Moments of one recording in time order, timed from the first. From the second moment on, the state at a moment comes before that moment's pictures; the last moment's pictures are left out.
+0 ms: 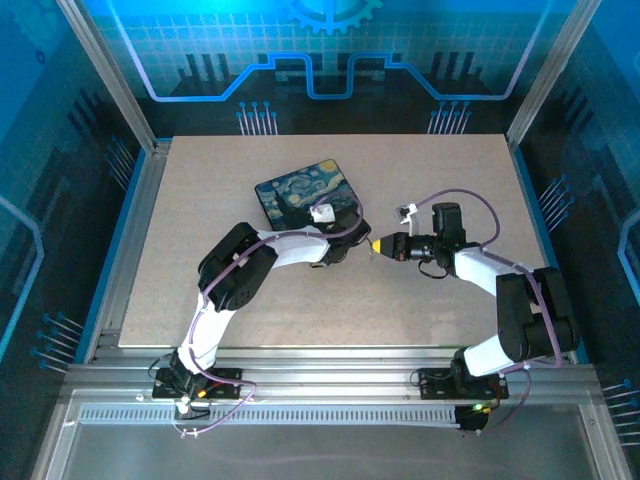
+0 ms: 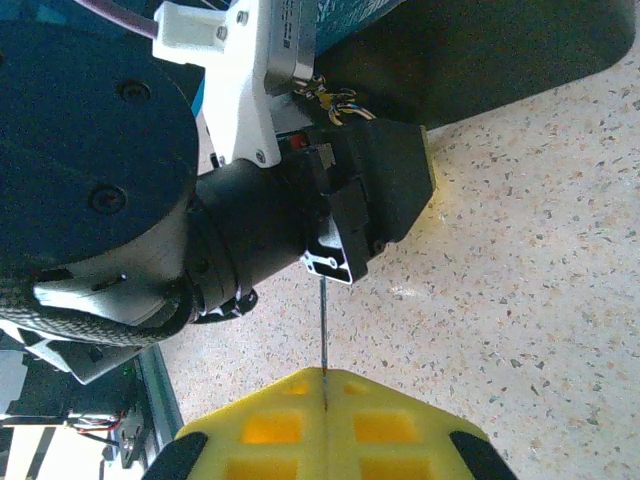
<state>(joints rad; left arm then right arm) -0.77 2.17 1.44 -0.44 -0.65 -0.96 0.14 1.49 0.67 0.05 -0.92 0.30</state>
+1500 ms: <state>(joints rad) -0.76 2.20 1.55 -0.48 -0.71 -1.02 0.14 1.49 0.67 0.07 -0.92 0.31</state>
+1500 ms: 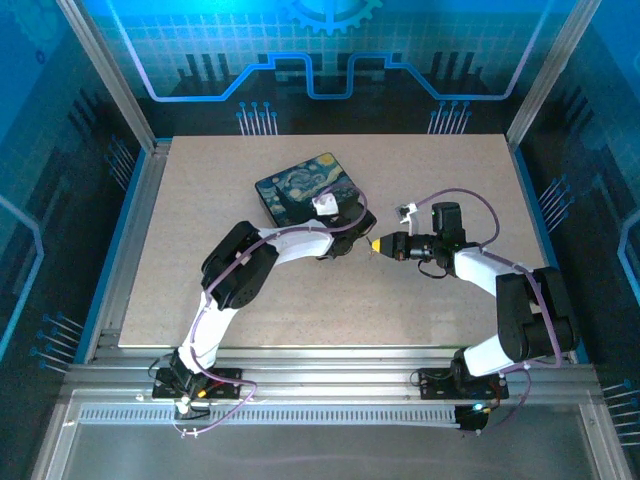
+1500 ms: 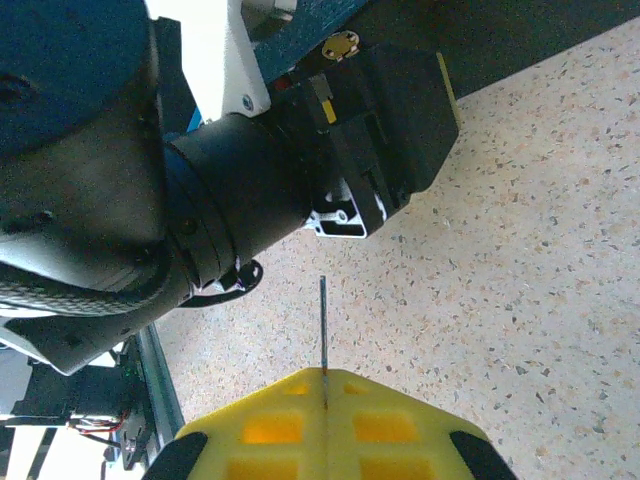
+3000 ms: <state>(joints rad) -0.65 2.12 1.54 -0.56 -0.38 -0.95 0.19 1.46 0.63 0.04 -0.91 0.32</state>
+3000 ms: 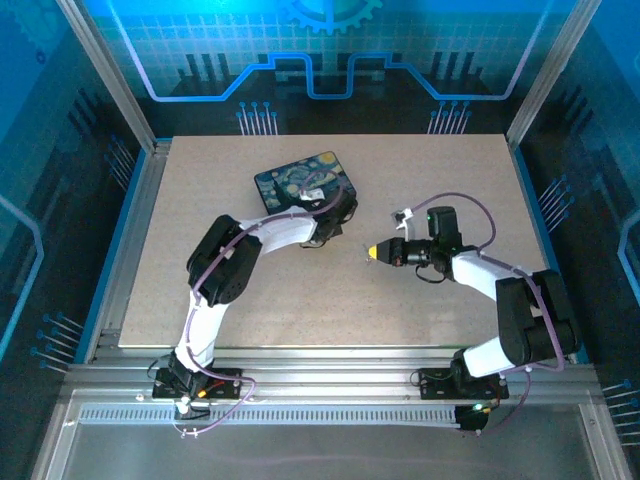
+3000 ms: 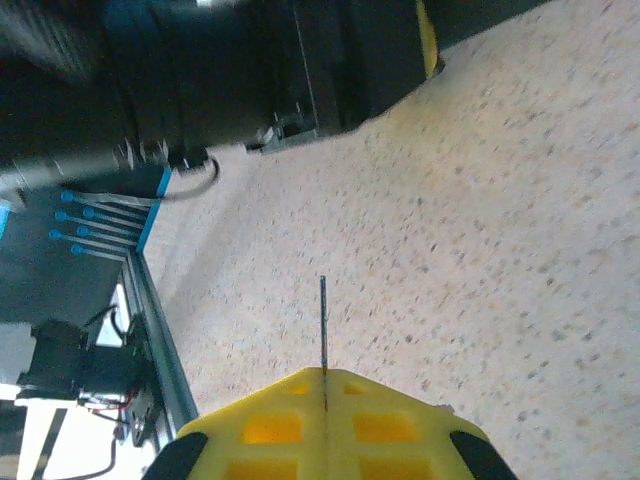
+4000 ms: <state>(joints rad) -0.51 1.92 1.43 -0.75 0.35 -0.95 0.41 1.66 0.60 0.41 -0.80 0.44</state>
